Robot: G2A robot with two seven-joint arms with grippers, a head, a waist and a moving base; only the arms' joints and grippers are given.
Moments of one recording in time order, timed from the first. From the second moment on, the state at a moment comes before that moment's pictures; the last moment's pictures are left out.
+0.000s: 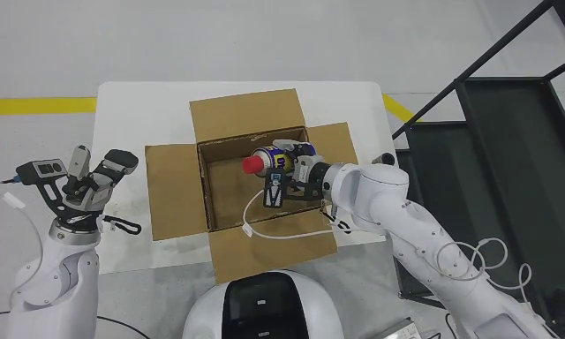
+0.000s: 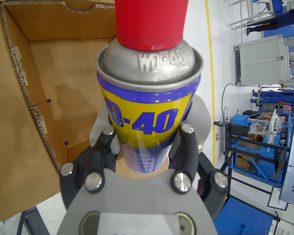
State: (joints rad) left arm 1.61 -1.20 -1.73 -1.79 -0.52 -0.50 -0.60; right arm -1.14 -1.07 1.05 -2.04 -1.62 -0.71 0.61
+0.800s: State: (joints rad) left arm 1.61 -1.20 -1.73 -1.79 -0.52 -0.50 -0.60; right arm -0.84 -1.14 0.82 -1.75 -1.44 -0.88 0.79
